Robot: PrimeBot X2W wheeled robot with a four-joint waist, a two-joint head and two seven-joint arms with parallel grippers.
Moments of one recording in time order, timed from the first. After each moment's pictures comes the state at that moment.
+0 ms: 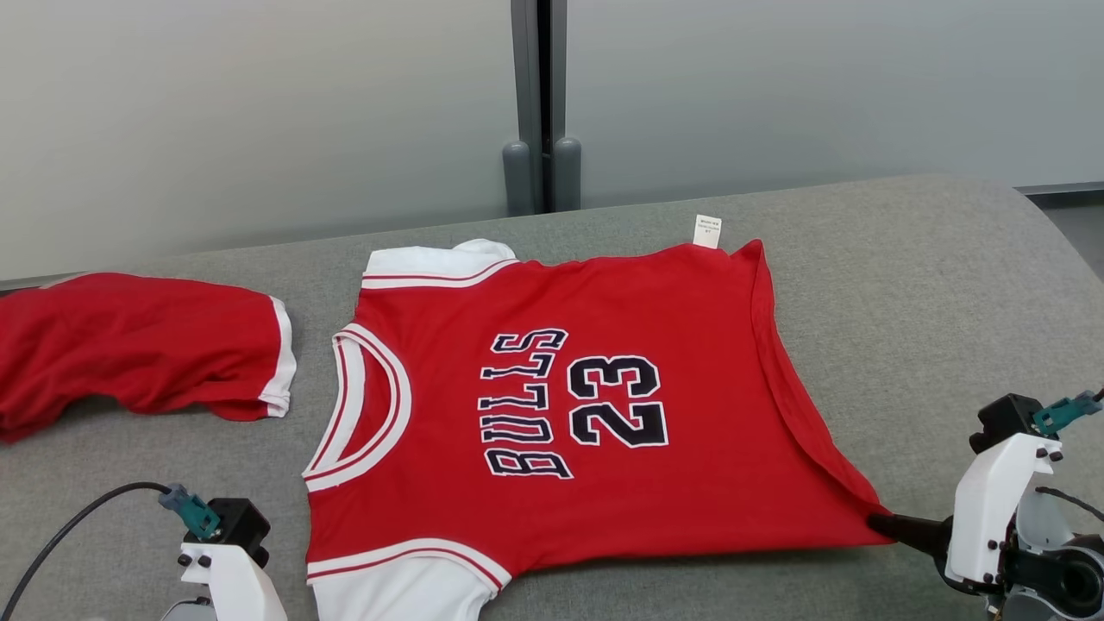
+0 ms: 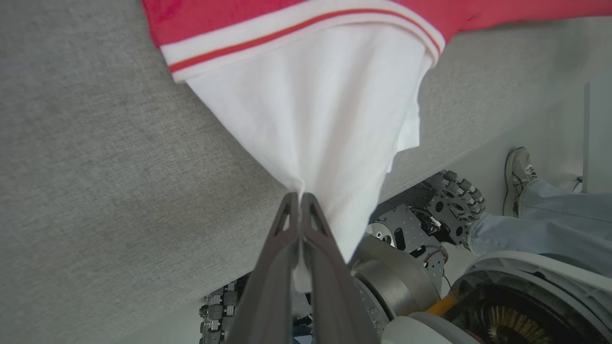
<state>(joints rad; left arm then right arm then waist) -0.21 0.83 -0.80 -0.10 -1.32 0.18 0.75 -0.34 -0.59 0.59 0.46 1.23 0.13 0.68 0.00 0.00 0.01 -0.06</state>
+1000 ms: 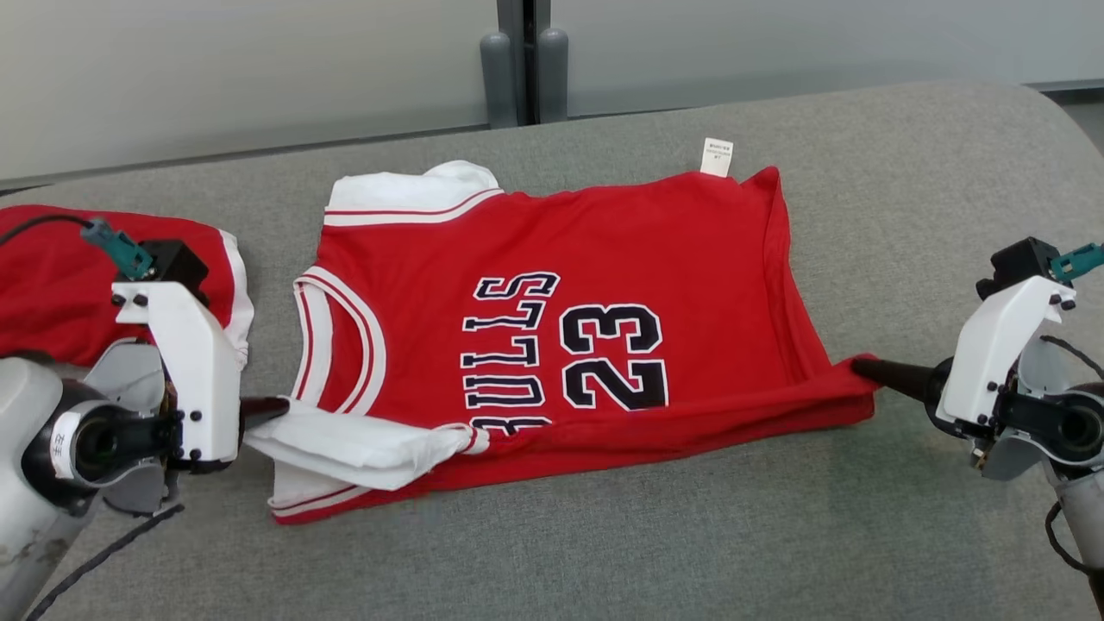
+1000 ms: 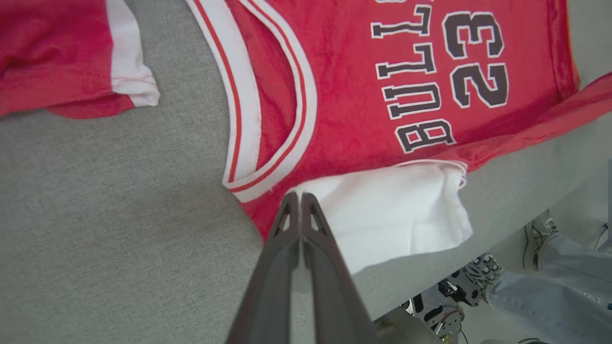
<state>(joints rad) -0.65 0.75 -0.74 0.13 -1.28 0.16 0.93 -0.52 -0.40 0.24 0.48 1.01 0.13 0.92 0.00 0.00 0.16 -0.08</state>
